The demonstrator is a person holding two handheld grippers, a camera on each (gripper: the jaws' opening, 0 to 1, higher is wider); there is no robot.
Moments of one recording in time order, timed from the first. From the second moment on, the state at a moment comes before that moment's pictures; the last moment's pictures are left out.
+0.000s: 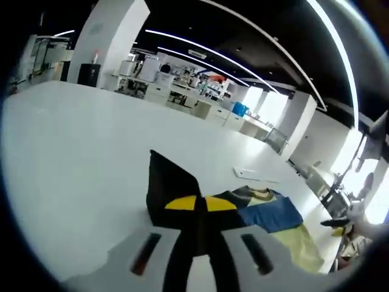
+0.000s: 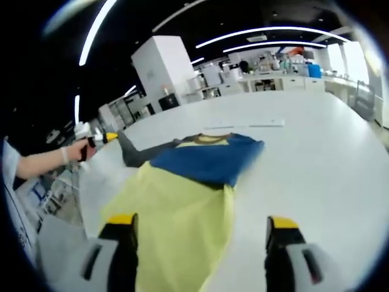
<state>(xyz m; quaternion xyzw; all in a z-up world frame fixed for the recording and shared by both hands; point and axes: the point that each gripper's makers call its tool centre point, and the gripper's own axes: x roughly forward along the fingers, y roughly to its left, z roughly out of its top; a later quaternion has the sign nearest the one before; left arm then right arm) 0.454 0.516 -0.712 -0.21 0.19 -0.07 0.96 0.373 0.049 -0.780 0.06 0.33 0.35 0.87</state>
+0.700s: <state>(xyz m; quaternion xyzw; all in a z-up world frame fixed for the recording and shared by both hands) 0.509 0.373 -0.662 -0.21 0.14 -0.22 0.94 0.364 0.046 -0.781 0.04 0.33 0.35 0.87</state>
